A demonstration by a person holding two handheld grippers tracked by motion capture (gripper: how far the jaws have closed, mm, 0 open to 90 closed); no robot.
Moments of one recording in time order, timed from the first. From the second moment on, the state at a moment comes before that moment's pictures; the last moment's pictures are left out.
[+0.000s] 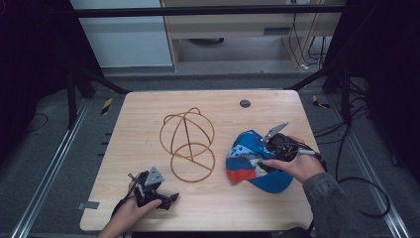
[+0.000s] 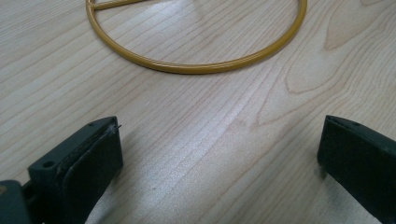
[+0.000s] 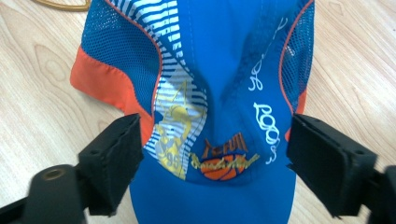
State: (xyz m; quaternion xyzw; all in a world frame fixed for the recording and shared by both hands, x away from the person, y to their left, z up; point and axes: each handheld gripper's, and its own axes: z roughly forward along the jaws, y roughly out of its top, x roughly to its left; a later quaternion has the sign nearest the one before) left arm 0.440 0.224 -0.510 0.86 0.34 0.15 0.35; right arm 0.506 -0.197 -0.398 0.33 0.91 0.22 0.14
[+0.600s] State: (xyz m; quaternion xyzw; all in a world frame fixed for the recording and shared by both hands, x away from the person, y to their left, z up) left arm 0.440 0.224 -0.510 0.86 0.34 0.15 0.35; right arm 0.528 -0.189 -0.413 0.34 0.91 0.21 0.11
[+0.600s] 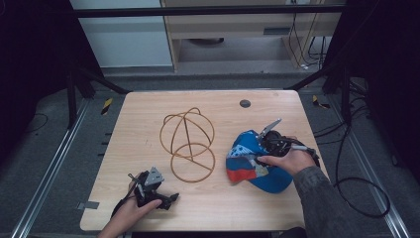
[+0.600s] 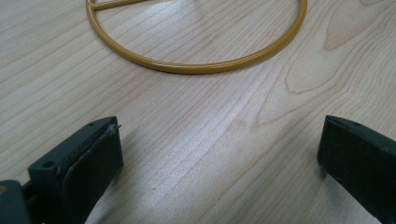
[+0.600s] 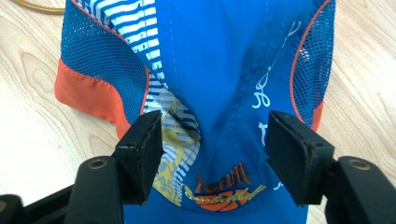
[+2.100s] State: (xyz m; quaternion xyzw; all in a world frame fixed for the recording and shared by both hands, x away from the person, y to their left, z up) left arm 0.440 0.224 -0.510 0.86 0.34 0.15 0.35; right arm 0.514 -0.201 -0.364 0.32 0.90 0.26 0.09
